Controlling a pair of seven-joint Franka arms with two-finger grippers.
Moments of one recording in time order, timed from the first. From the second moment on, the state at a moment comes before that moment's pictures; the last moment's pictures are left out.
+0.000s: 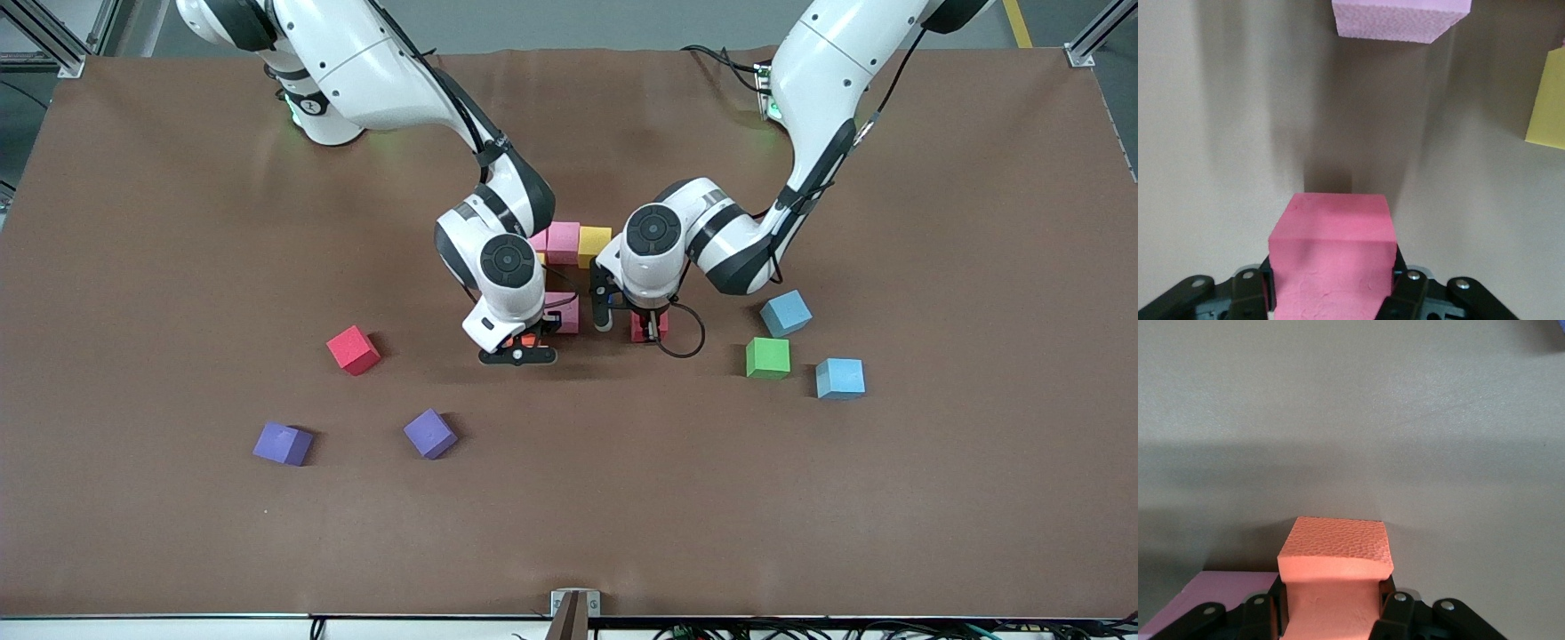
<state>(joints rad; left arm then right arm) -0.38 0.61 -0.35 -1.82 0.34 2.32 0.61 0.70 0.73 -0.02 -1.56 0.02 2.22 0.66</state>
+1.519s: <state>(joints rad) -0.39 0.61 -0.35 -1.80 0.34 2.32 0.59 0.64 0.64 -0.03 -1.50 0.02 2.10 0.66</state>
